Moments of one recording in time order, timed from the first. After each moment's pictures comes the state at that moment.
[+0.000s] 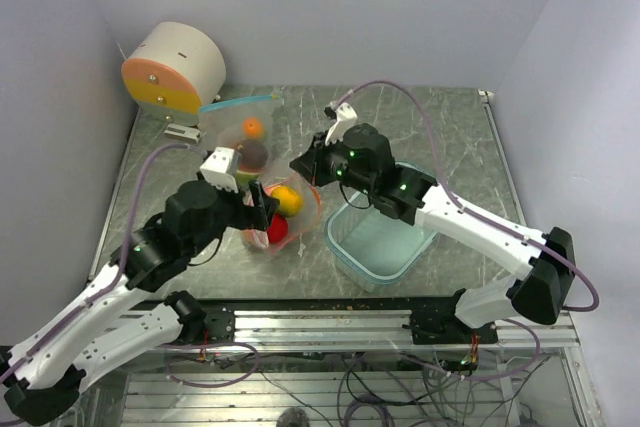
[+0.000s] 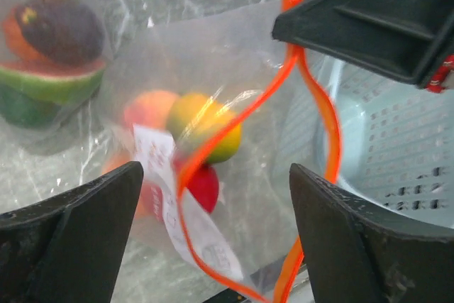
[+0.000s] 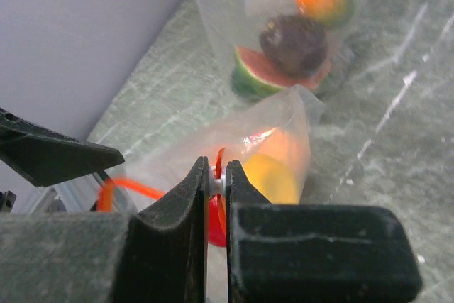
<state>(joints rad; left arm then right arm) -0.79 0.70 0.84 -0.51 -0.26 -0.45 0.92 1.41 1.22 -0.12 0.08 0.49</state>
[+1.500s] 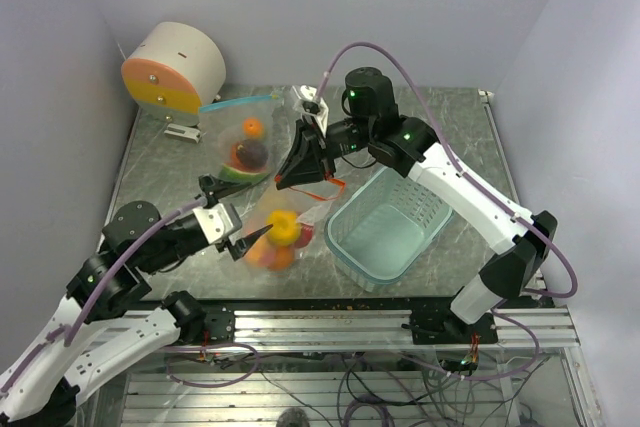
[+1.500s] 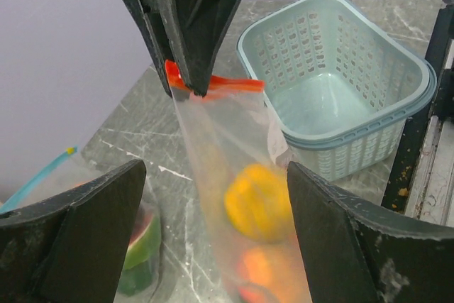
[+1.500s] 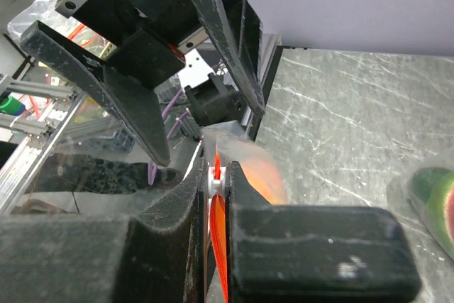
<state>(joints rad) -0.79 0.49 0.95 -0.50 0.22 0.36 0.78 1.61 1.72 -0.41 -1.12 -0.08</state>
